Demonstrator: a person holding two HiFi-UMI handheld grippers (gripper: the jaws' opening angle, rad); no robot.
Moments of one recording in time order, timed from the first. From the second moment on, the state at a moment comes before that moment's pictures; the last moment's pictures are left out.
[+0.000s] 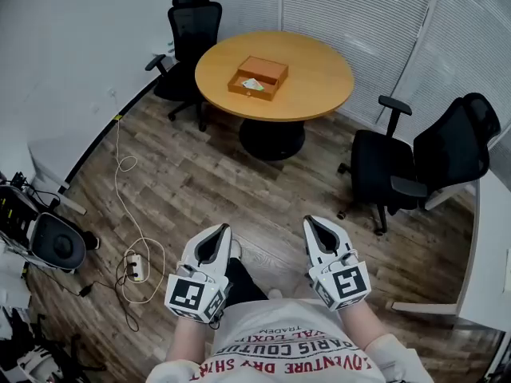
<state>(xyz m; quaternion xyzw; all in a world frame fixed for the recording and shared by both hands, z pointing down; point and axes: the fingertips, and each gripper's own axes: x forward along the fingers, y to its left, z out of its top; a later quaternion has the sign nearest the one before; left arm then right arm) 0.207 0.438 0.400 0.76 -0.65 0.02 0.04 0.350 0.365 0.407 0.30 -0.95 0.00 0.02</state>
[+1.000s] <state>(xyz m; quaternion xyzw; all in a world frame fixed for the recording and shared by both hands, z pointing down) 0.056 0.287 0.416 0.78 -0.62 0.04 0.09 0.196 0.223 0.434 0.33 -0.94 0.05 0.09</state>
